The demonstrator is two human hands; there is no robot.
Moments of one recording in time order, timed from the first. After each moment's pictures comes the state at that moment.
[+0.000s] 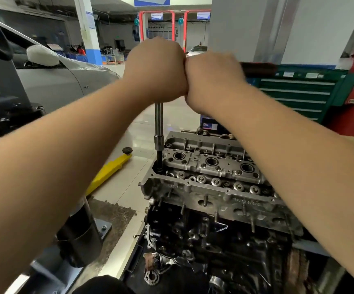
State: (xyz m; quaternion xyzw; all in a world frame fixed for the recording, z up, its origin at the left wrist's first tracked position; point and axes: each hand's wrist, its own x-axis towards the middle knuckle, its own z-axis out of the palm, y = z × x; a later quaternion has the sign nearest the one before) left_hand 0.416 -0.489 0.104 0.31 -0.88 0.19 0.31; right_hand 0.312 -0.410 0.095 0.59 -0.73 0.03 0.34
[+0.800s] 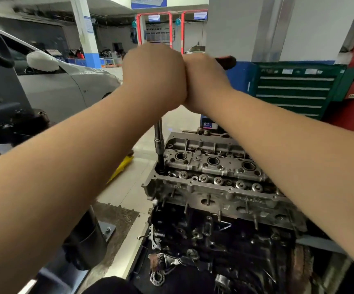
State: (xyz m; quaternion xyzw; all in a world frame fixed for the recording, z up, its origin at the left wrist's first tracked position) left_hand 0.405 -0.477 0.104 0.44 -0.81 0.27 0.27; right_hand 0.314 -0.424 0.093 0.62 -0.70 0.13 0.31
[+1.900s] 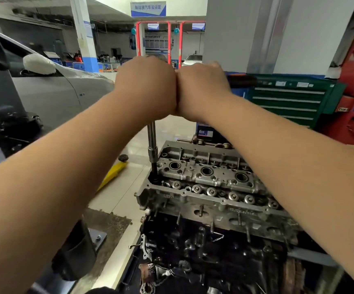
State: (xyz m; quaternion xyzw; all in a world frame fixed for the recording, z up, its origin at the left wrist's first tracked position) left_hand 0.416 -0.484 0.100 0.38 -0.85 0.26 0.26; right_hand 0.310 -0.428 0.096 0.62 -0.69 0.12 0.34
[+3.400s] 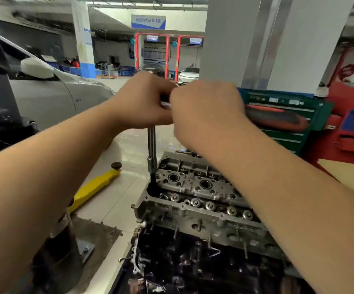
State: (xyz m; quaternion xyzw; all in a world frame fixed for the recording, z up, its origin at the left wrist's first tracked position) left_hand 0.450 -0.498 0.098 0.10 -0.91 -0.05 0.39; right_hand 0.340 -0.410 0.090 0.55 -0.71 0.07 0.44
